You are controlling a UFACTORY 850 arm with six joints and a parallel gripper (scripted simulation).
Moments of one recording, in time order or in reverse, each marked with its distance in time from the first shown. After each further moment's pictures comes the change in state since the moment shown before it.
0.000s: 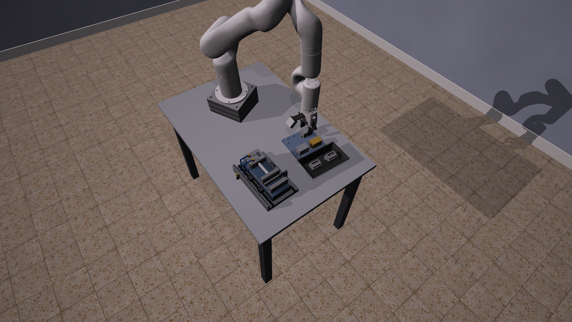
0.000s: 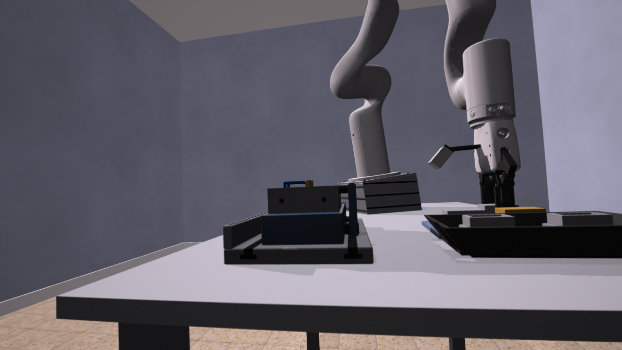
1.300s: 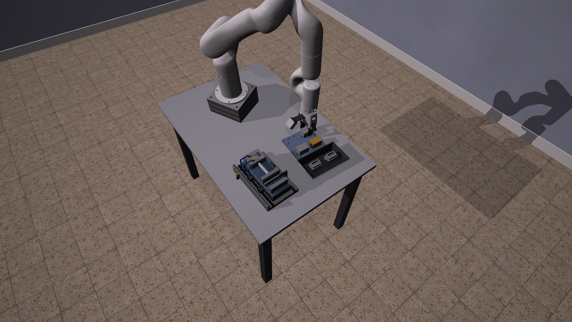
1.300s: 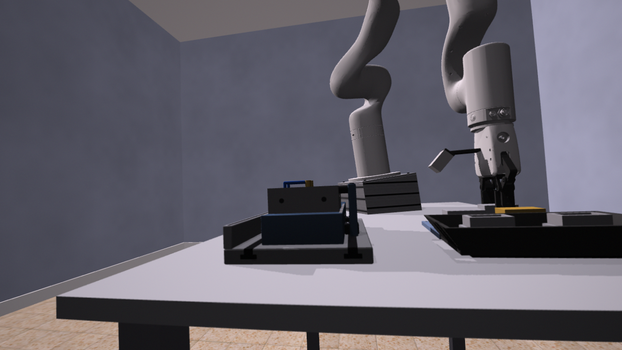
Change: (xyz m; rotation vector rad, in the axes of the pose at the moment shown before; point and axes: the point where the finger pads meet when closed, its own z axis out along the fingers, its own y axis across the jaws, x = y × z) arm 0.000 0.000 0.008 0.001 0.000 0.000
